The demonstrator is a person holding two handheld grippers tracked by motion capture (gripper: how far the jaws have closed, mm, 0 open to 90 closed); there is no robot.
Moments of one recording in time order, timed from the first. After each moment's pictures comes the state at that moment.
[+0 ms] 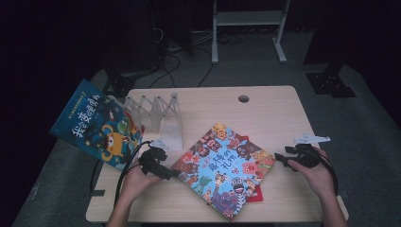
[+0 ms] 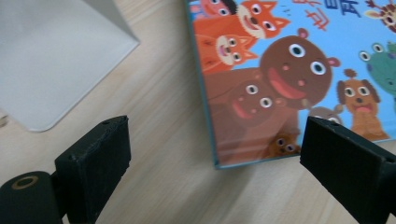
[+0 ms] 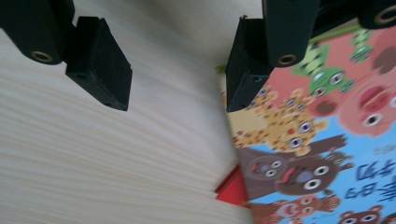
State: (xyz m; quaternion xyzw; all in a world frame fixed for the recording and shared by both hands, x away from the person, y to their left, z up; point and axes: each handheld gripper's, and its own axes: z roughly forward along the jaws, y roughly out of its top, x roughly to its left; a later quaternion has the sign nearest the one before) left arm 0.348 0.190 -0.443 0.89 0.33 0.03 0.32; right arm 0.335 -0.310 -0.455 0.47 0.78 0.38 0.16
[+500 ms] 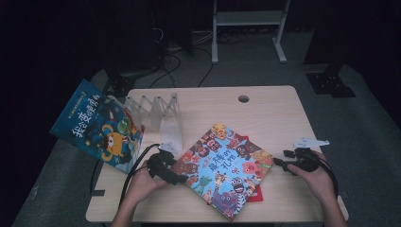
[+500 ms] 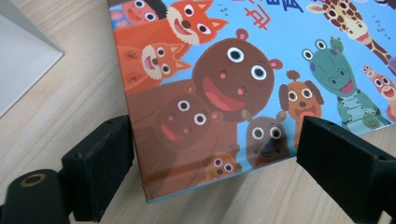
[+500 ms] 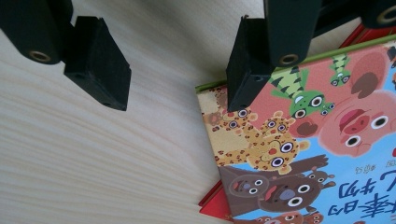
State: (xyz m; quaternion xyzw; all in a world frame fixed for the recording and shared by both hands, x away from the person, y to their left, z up) left arm 0.341 0.167 -0.443 0.90 0.30 -0.01 0.31; right arm 0.329 -0.308 -0.462 0.46 0.79 0.38 0.15
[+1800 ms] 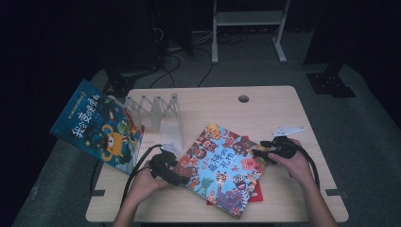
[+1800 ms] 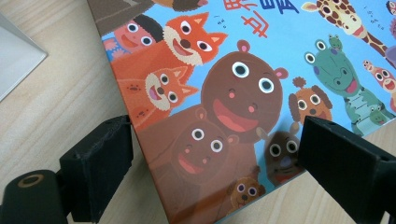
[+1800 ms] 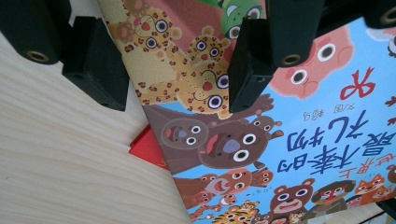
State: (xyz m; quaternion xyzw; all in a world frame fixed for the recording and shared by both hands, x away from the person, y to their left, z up) left arm 0.340 0.162 -0.444 0.90 0.29 -0.02 0.31; right arm 0.378 -0.261 -0.465 0.38 0.81 0.43 0.09
